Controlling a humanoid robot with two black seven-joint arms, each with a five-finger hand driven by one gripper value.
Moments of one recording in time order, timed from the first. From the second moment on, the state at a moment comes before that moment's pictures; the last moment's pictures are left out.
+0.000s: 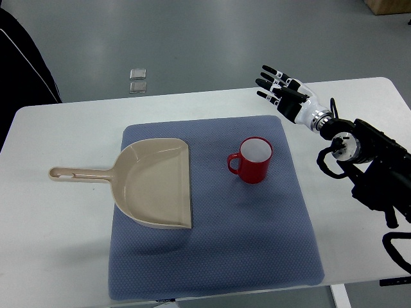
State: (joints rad) left arm 0.03 0.00 -0.06 -0.14 0.08 -0.05 0.10; right arm 0.79 -0.12 0.89 0.55 -0.27 0.29 0.11
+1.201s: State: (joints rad) left arm 0.02 0.00 -0.07 -0.13 0.08 -0.03 0.10; right arm 0.72 -0.36 0.88 0.56 -0.41 0.61 0.18
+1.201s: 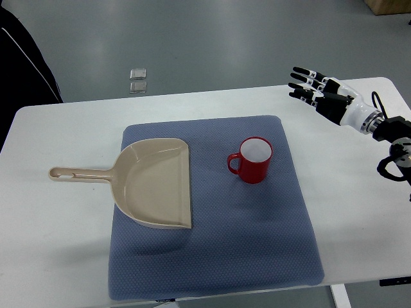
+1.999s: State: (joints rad) left arm 0.02 0.00 -0.07 -0.13 0.08 -0.04 0.10; right arm 0.59 -0.40 0.81 0.67 -0.68 0.61 0.48
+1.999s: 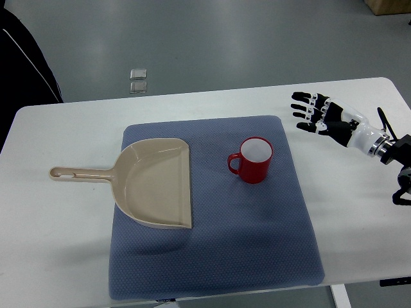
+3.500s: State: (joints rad) left arm 0.02 0.00 -0.07 -0.13 0.08 -0.04 0.10; right arm 0.51 -0.18 0.77 0.67 -0.94 0.47 0.58
